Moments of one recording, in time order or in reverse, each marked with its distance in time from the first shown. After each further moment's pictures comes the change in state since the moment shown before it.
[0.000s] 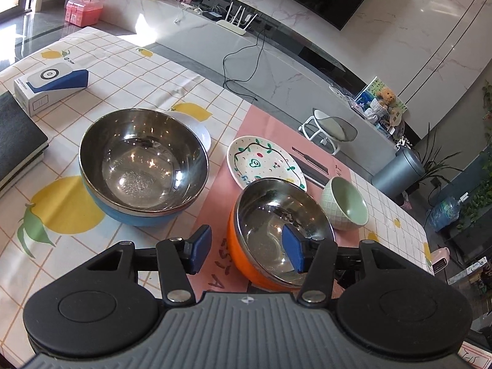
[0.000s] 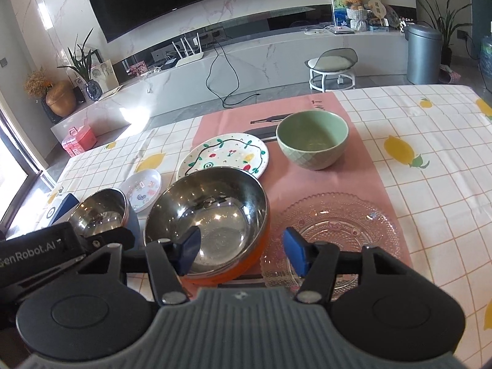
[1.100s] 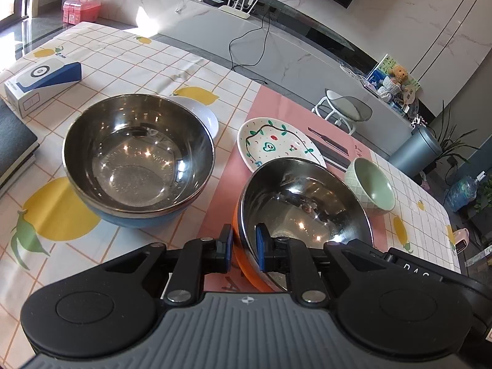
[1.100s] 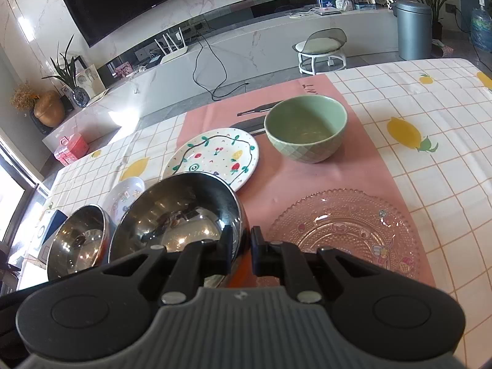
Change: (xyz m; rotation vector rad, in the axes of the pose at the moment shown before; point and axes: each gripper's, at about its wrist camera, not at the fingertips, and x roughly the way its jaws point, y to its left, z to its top) left arm 0.017 0.000 -0.005 0.051 0.051 0.060; right arm 0.025 -0.012 0.010 0.086 0.038 0.002
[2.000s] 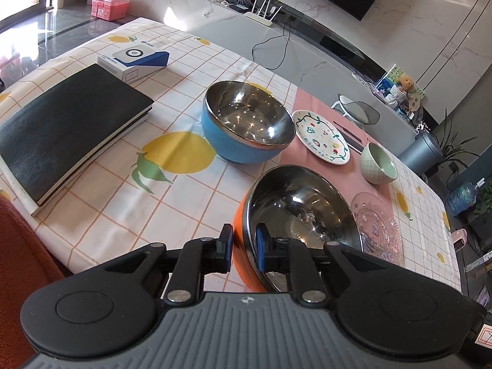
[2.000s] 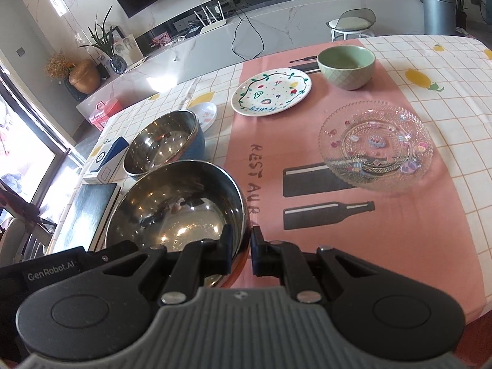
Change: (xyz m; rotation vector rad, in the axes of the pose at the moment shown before) left arm -0.103 0.083 -0.053 -0.047 -0.006 0.022; right arm -0.082 0.050 -0.101 -0.056 0.104 0.102
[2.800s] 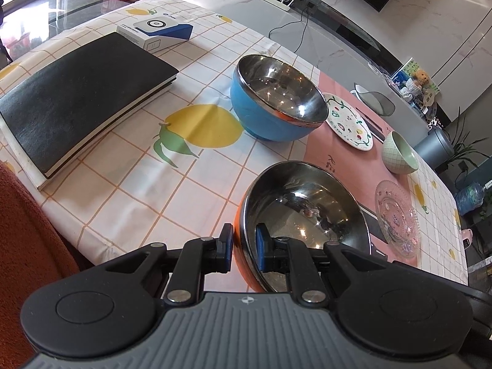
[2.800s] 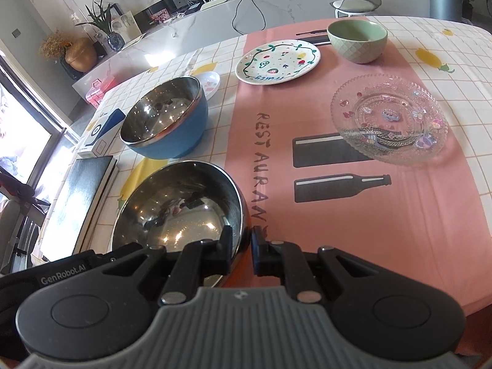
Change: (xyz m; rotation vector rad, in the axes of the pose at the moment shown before) left arm 0.015 0.024 -0.010 -0.044 0.065 0.026; right arm 0.023 0.009 -0.009 -0.016 0.083 -0.016
